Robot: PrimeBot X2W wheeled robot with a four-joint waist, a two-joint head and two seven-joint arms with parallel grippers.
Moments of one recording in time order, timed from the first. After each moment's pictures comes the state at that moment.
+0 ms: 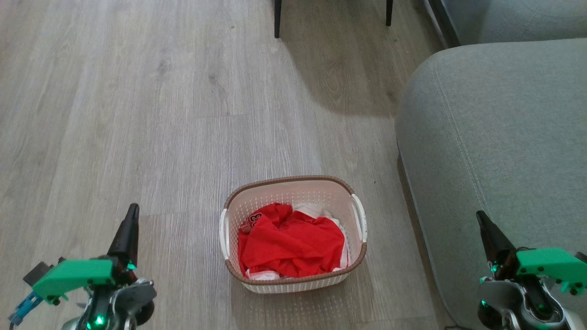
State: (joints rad) left arm -0.05 0.05 0.07 0.27 -1.62 -0.12 0.10; right arm -0.06 -0.06 -0.11 0.28 1.63 0.13 0.09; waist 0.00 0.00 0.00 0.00
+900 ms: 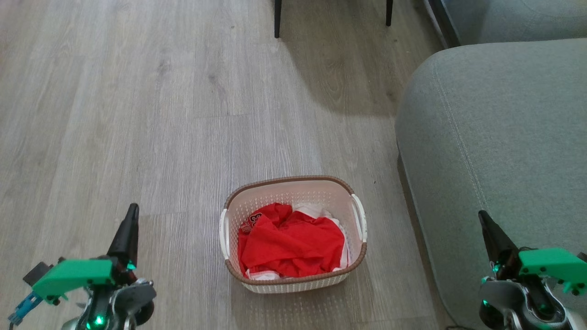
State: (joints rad) left arm -0.05 0.05 0.07 0.27 -1.62 -0.12 0.10; right arm -0.06 -0.06 -0.12 0.28 1.63 0.13 0.10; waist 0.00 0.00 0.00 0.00
